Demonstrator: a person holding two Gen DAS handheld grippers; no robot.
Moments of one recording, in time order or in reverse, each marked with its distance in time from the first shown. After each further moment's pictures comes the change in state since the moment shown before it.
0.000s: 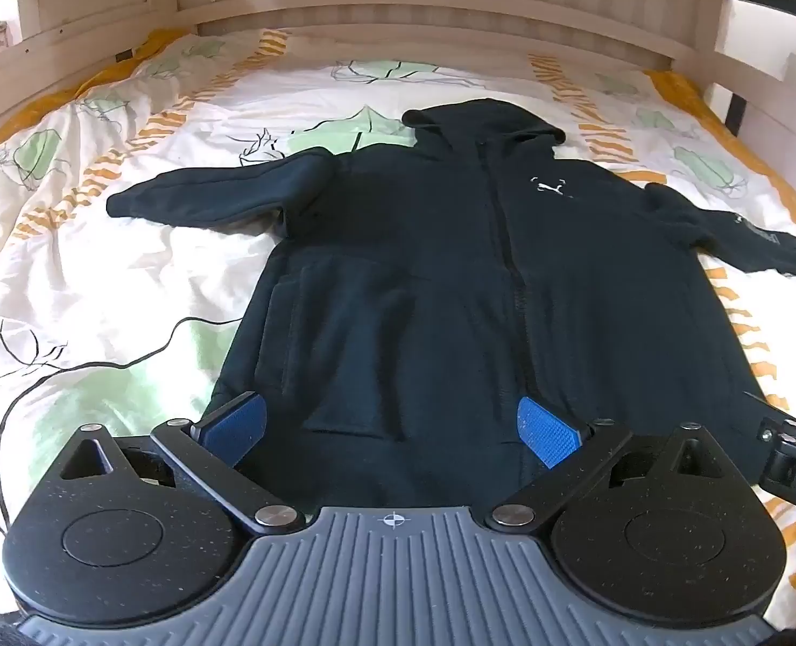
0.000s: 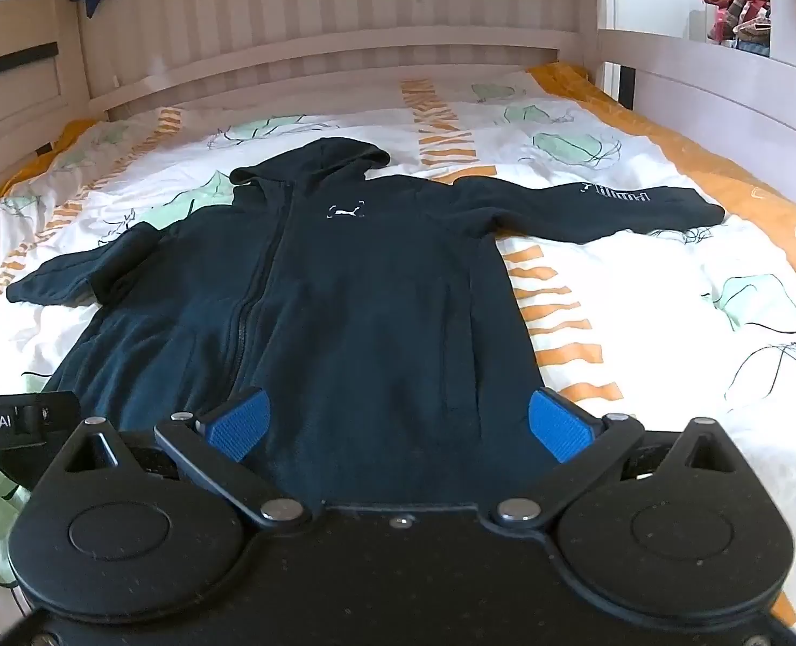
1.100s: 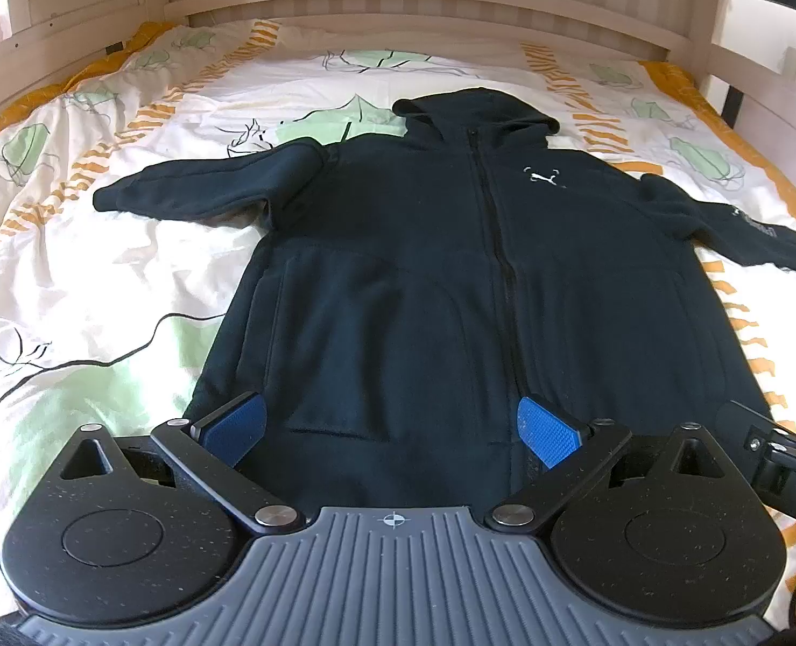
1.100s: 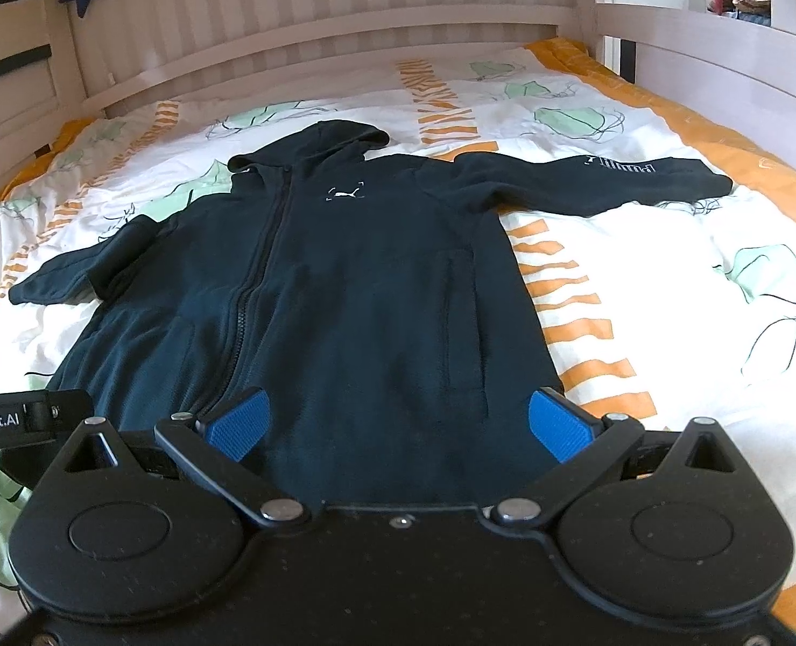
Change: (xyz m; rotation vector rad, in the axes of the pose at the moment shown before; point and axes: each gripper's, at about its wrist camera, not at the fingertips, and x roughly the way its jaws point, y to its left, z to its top) left arm 0.009 -0.008 0.002 -0.003 0.022 -0.010; right arm 0.012 -0.007 -0.001 0.035 0.041 0.023
